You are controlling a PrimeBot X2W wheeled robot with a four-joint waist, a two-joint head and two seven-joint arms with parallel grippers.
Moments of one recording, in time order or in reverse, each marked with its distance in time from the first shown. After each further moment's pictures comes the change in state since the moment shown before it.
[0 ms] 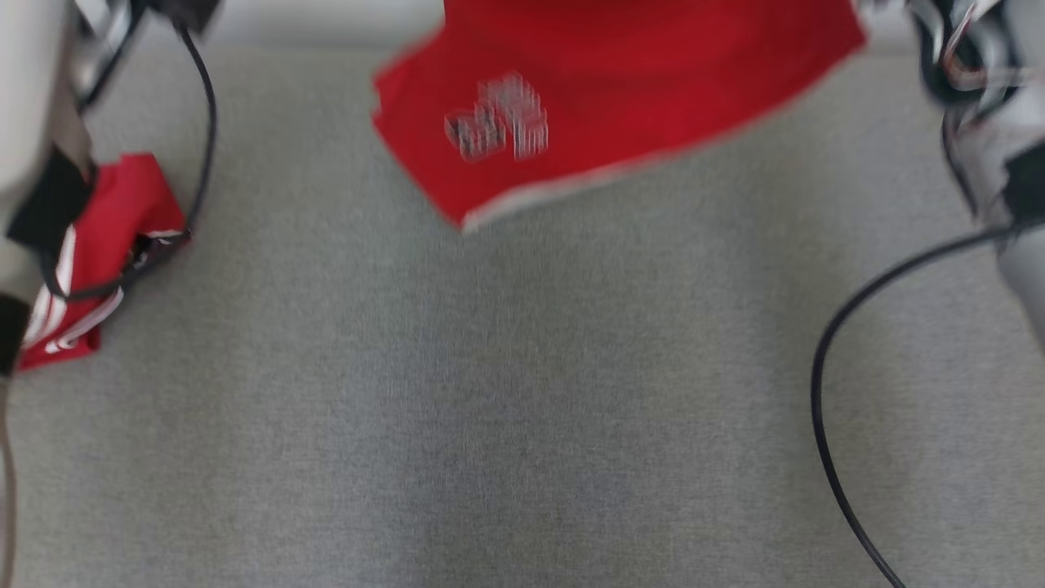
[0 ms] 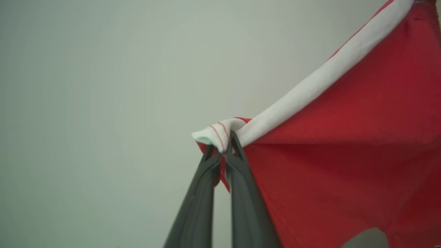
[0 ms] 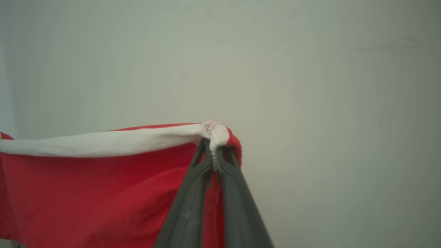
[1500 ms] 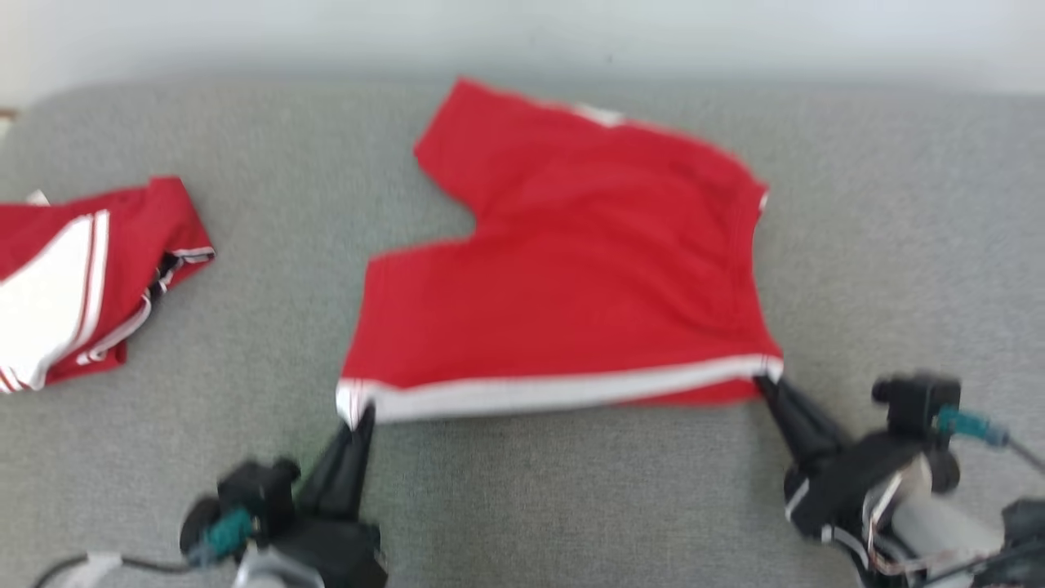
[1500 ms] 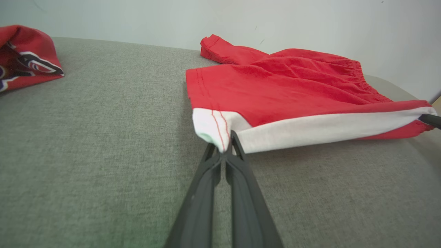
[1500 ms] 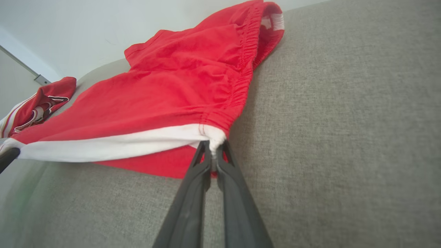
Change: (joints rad) left arm 1.130 -0.288 0.462 -0.267 0.003 -0.032 0.000; right arm 0.834 -0.188 0.282 -0.228 0.383 0.001 0.000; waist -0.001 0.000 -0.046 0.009
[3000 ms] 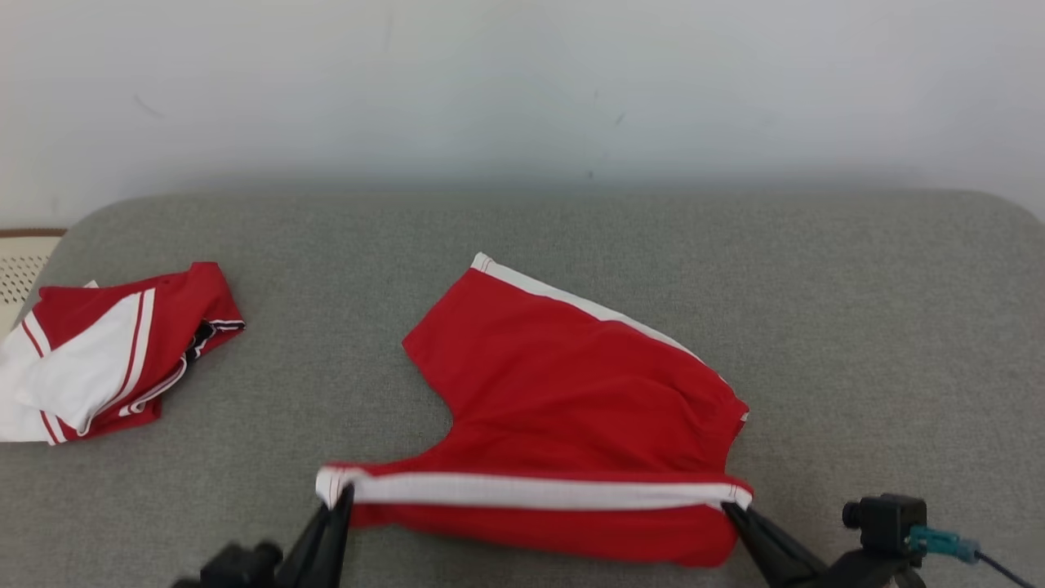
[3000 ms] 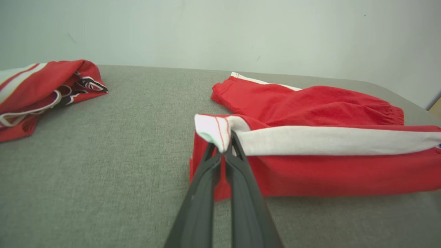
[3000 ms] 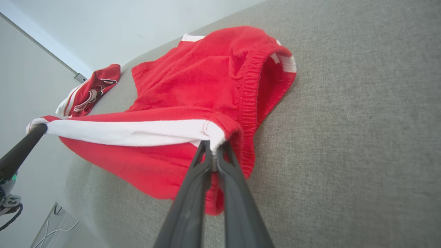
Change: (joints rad) left arm 0.247 0.000 0.072 -0.104 0.063 -0.007 0.000; right arm 0.239 -0.019 0.089 -0.127 0.085 0.000 0.000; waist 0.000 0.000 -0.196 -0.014
